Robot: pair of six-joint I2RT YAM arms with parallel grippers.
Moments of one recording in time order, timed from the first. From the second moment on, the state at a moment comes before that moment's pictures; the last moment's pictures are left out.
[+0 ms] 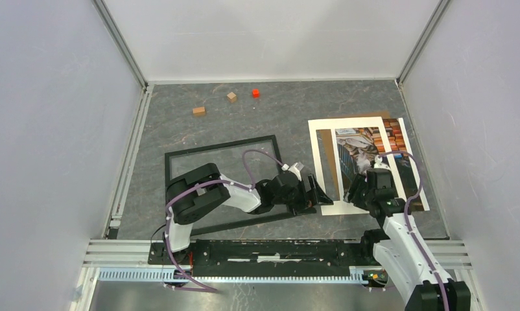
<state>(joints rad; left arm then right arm) -1.12 1.93 0.87 0.58 0.19 -1.34 0.08 0.71 0.33 -0.51 0.03 0.45</state>
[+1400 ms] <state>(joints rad) -1.06 2.05 0.89 0.91 0.12 -1.41 0.07 0.76 0.23 -0.25 -0.07 0.48</state>
